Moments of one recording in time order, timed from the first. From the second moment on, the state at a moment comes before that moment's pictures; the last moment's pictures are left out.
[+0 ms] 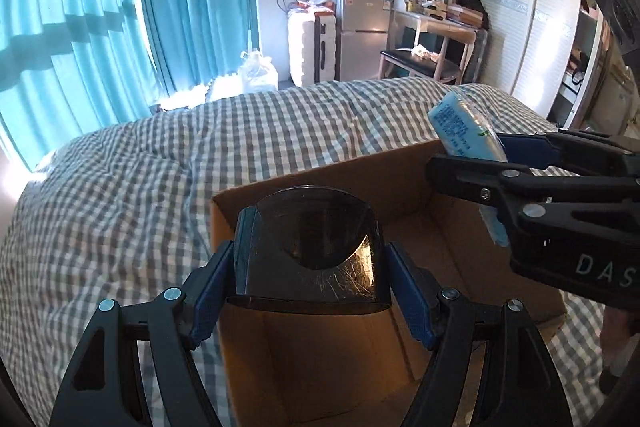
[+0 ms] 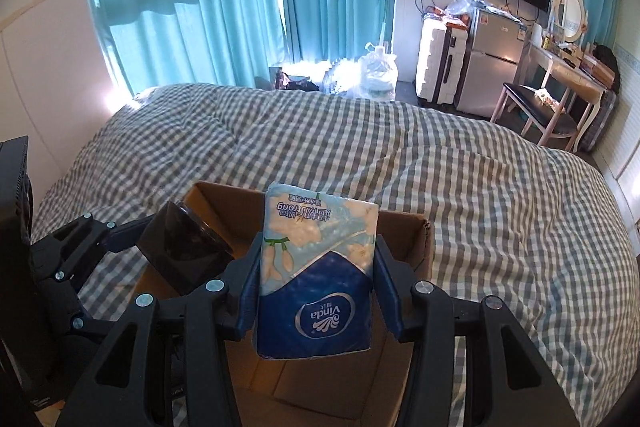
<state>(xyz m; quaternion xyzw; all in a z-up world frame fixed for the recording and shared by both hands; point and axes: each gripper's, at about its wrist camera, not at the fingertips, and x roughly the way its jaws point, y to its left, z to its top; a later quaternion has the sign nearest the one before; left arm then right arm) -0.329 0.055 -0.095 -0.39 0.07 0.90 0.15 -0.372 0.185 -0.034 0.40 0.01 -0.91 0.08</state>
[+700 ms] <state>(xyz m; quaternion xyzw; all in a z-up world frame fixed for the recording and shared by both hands) -0.332 0.043 -0.106 -0.40 0.04 0.90 0.17 -0.374 0.189 -0.048 0.40 0.00 -0.91 0.07</state>
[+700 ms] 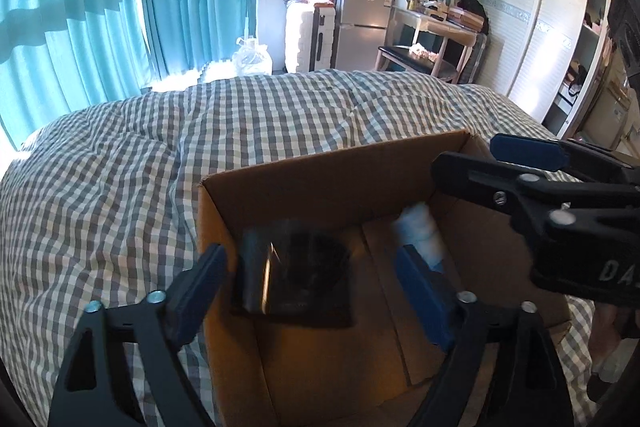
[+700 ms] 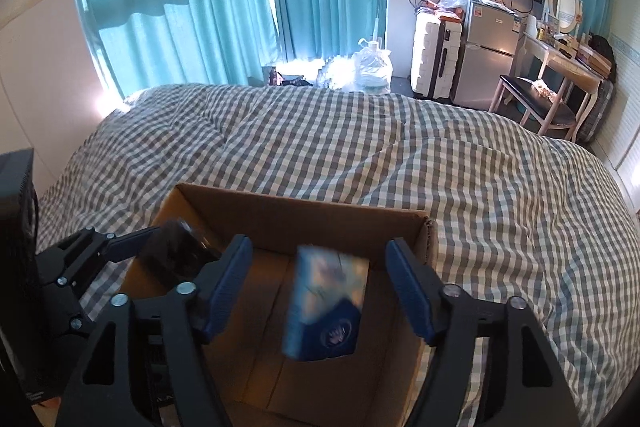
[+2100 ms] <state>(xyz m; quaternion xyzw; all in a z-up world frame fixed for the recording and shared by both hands) -0.092 0.023 -0.026 -0.33 0.11 0.93 0.10 -0.076 0.256 0.033 0.35 0.02 -0.94 0.02</state>
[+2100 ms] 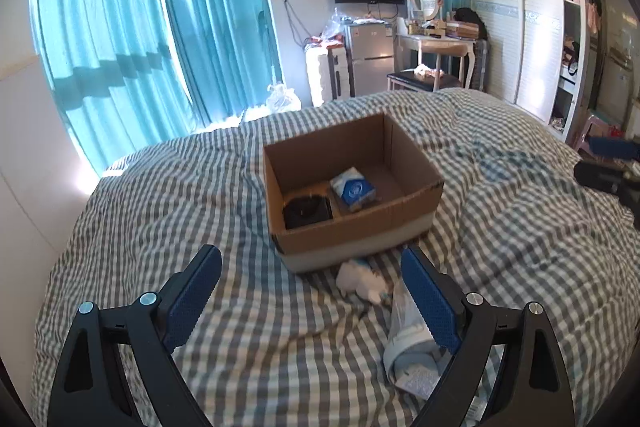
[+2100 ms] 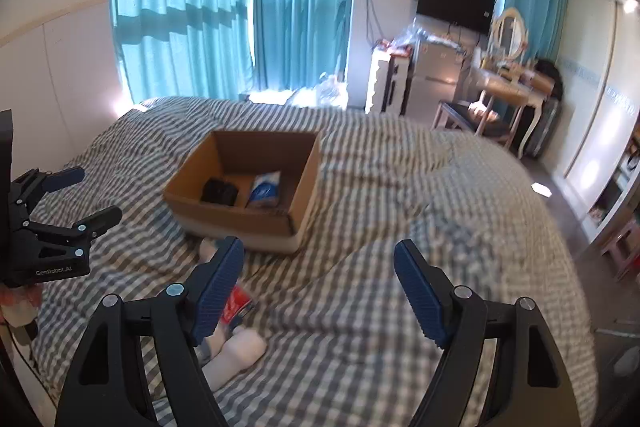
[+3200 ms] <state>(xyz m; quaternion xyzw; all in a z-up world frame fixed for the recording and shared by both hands) -0.087 0.072 -0.165 -0.45 0.13 0.87 0.15 -0.077 0.218 -0.119 0.46 -0.02 -0.89 0.05</state>
